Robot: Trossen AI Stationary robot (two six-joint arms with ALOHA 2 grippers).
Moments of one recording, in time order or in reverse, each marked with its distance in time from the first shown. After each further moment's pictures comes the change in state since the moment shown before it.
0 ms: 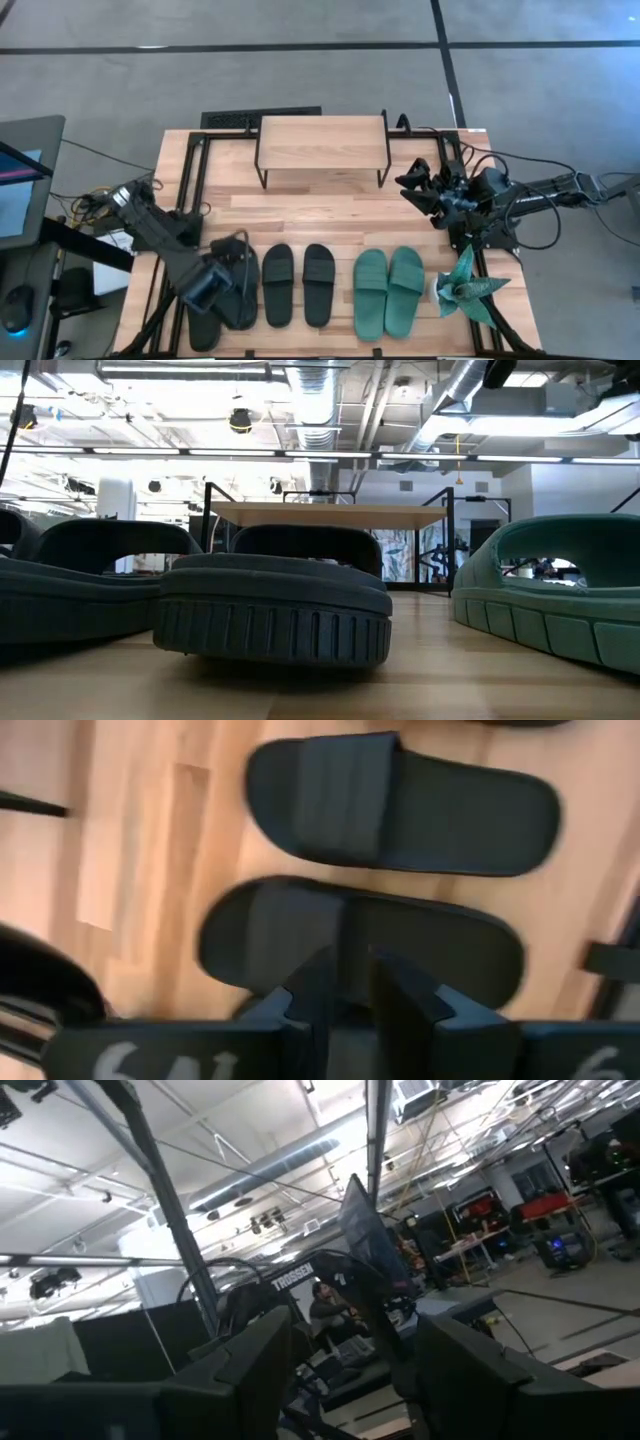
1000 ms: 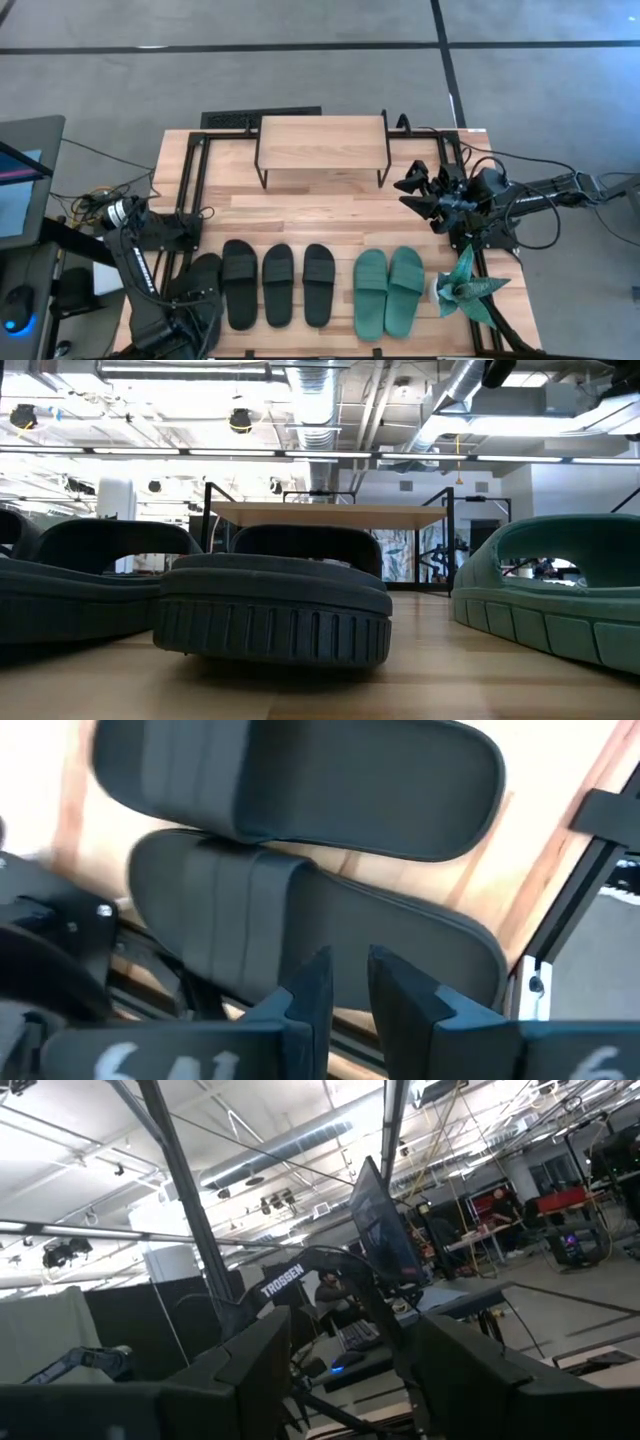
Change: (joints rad) left arm -0.331 0.060 -0.105 0.027 0.146 -0.470; right arm 0.003 0.002 0.000 -0.028 -0.050 -0.036
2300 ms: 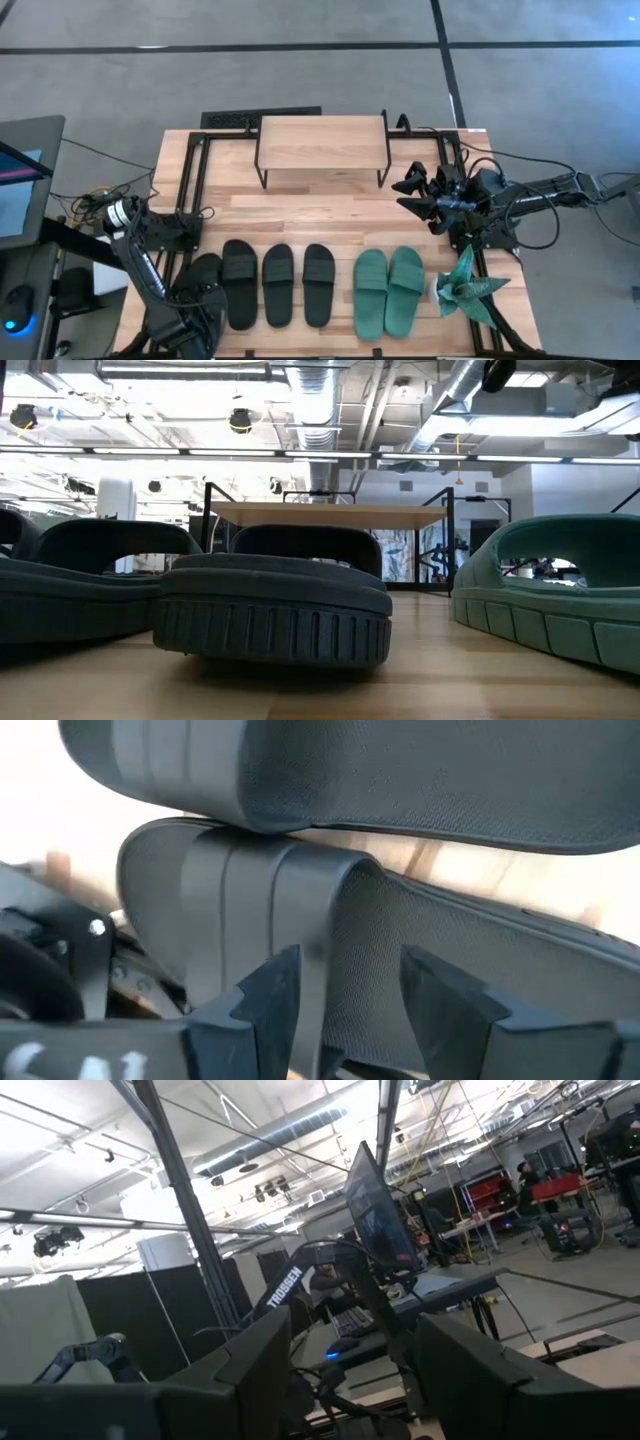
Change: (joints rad) left arm -0.007 0.000 -0.299 0.185 0.014 0.044; right arm 0.000 0.000 0.000 -0.040 0.000 0.000
